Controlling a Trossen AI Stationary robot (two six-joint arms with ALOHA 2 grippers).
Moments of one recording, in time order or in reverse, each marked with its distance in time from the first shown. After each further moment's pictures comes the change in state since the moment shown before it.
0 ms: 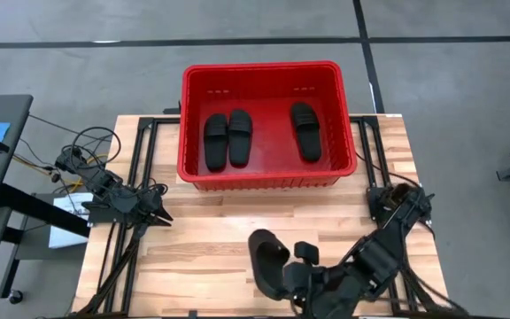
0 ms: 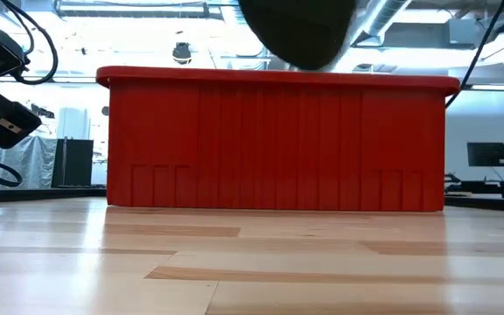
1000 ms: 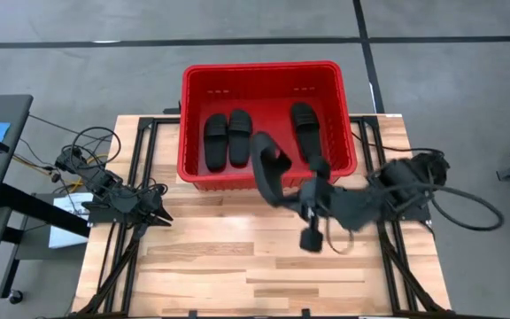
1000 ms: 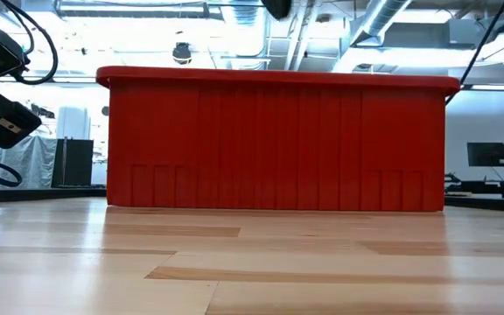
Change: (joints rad) left arm 0.000 0.000 0.000 0.000 0.000 0.000; right arm -0.222 -0.251 0.000 -0.013 0.239 -0.459
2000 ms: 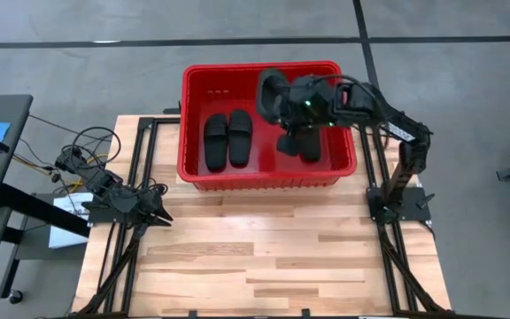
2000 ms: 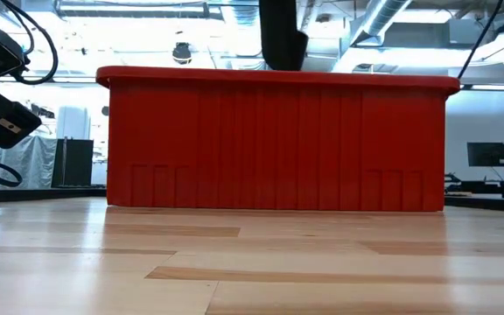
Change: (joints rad) left arm 0.000 0.000 0.000 0.000 0.000 0.000; right arm -0.691 0.004 -0.028 -0.099 -0.372 -0.463
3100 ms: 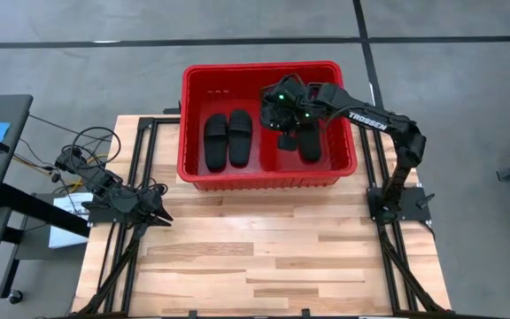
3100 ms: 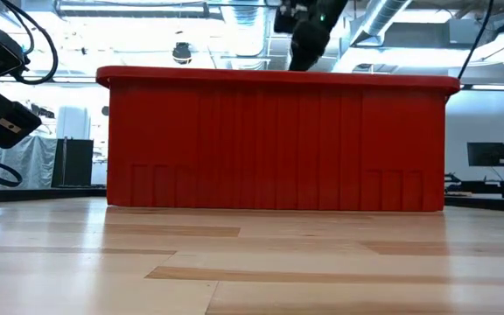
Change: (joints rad) left arm 0.000 0.000 0.000 0.000 0.000 0.000; right arm -0.274 0.011 -0.485 0.216 -0.240 -0.308
